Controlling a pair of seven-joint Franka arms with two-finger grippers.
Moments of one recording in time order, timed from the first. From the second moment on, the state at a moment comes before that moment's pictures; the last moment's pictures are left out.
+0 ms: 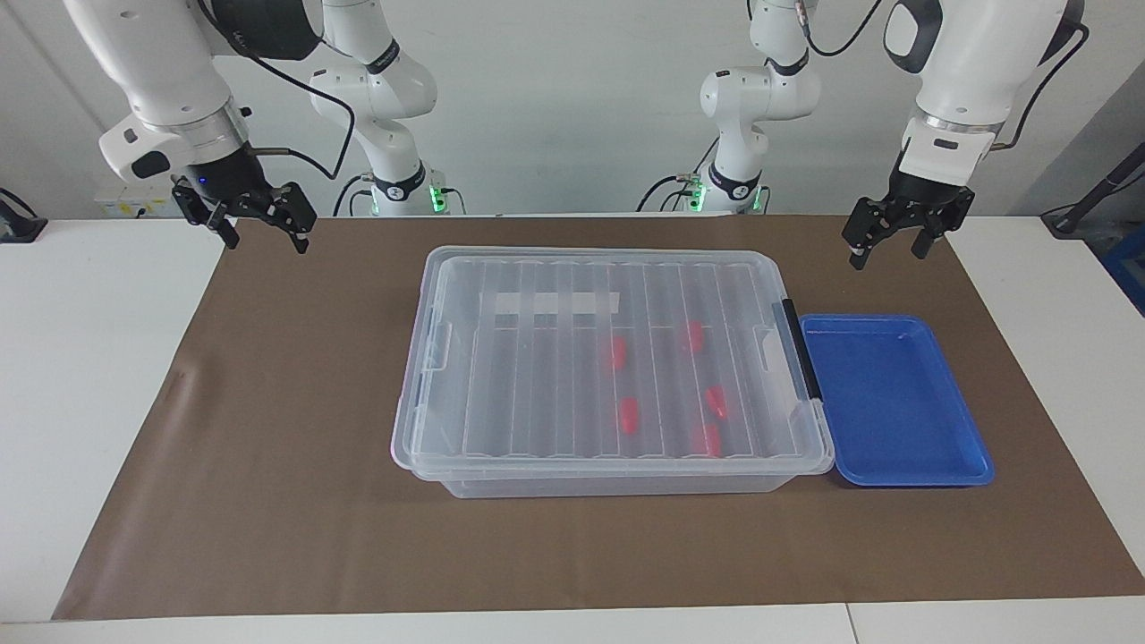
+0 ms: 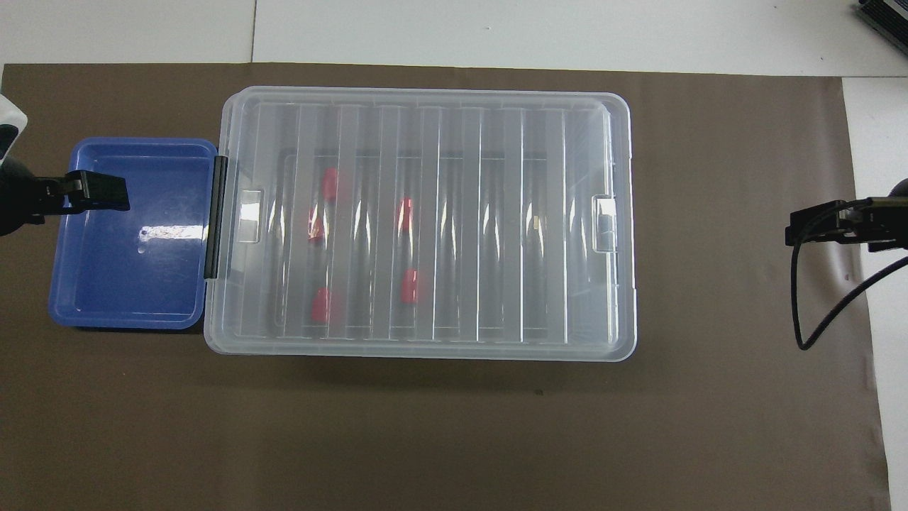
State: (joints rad) left arm -0.04 -0.07 -0.06 -1.71 0.05 1.79 -0.21; right arm 0.08 -0.04 -0.10 -1.64 -0.03 1.60 0.08
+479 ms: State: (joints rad) left arm -0.04 -0.07 -0.06 -1.71 0.01 1.79 -0.21; right arm 0.08 -0.04 -0.09 -1.64 -0.03 1.60 0.08
